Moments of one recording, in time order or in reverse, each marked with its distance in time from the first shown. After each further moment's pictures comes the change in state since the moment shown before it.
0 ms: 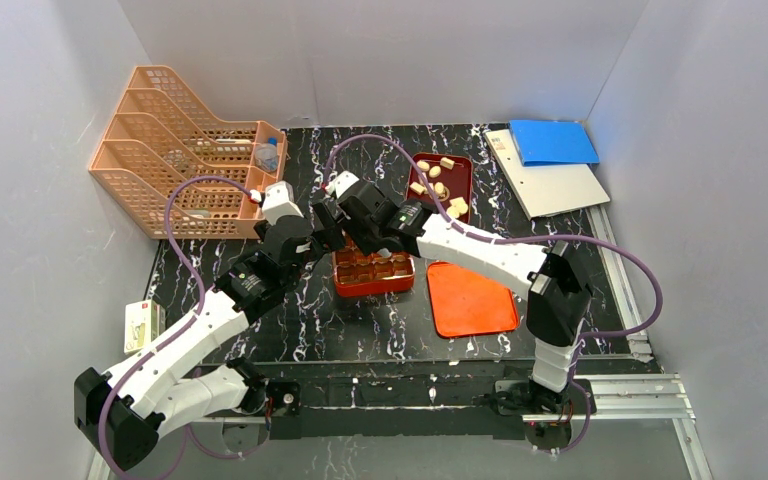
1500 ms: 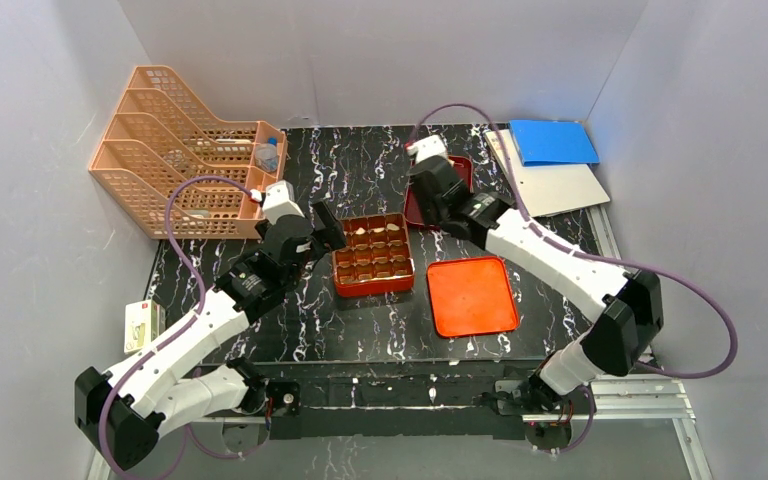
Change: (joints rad) left arm 0.000 0.000 0.000 0.011 0.007 -0.006; right arm -0.155 -0.301 -0.184 -0.005 0.206 0.080
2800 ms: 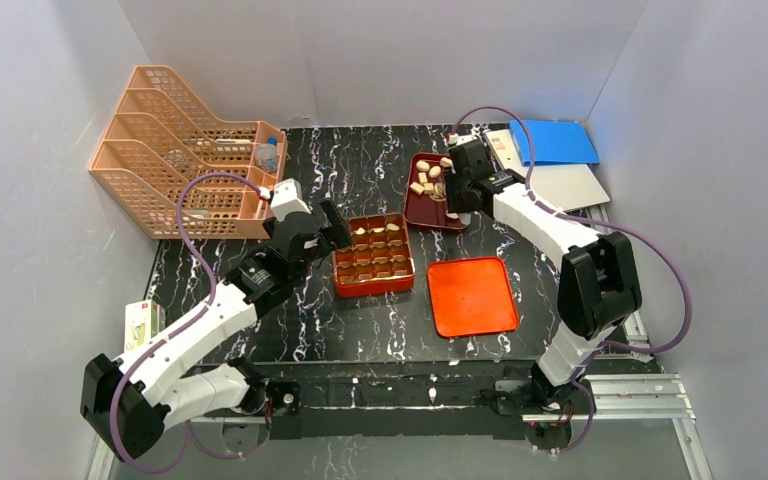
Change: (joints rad) left arm 0.005 0.065 -0.005 0.058 0.014 0.004; right arm -0.390 0.176 -0.087 0.133 -0.285 0.032
